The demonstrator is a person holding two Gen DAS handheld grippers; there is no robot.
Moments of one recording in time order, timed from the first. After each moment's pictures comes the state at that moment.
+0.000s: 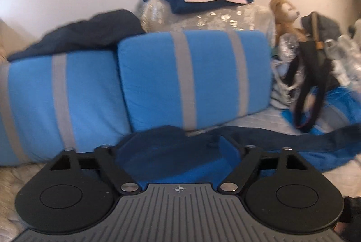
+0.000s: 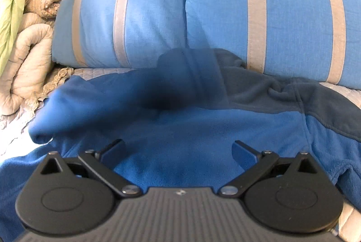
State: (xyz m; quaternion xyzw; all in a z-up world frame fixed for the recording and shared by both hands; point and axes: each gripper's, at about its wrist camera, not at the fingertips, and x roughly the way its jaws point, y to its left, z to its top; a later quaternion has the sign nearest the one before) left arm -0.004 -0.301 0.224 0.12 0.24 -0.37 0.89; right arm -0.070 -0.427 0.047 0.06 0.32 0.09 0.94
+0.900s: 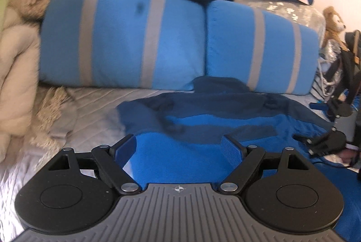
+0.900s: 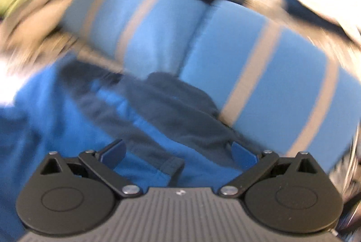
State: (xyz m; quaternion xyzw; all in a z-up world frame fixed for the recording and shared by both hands) left arm -0.004 -0.122 0.168 0.05 0.32 -0.25 0.91; right arm -0.095 -0.427 0.086 -0.24 0.25 0.11 0.93
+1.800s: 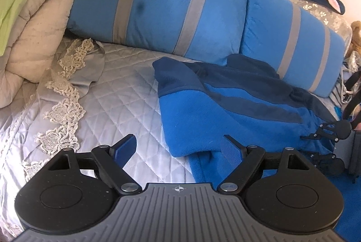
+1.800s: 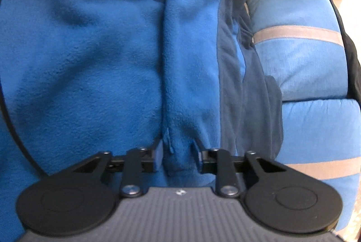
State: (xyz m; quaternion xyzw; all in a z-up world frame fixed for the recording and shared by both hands) left arm 0.004 -0.065 0.108 -0.01 0.37 -0.20 0.91; right arm -0.118 -0.366 -0.014 -0.61 0.25 0.28 0.69
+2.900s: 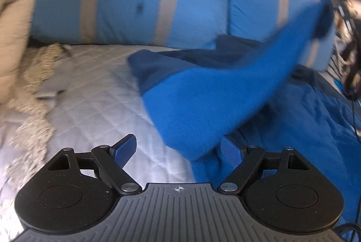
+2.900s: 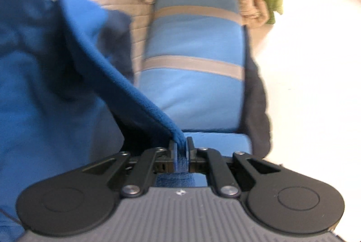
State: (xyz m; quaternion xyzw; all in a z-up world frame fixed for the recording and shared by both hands) left arm 0.051 -0.101 0.054 0.06 0.36 -0.27 0.89; right arm -0.064 -0.327 0.154 -0.66 0.08 0.15 0.73
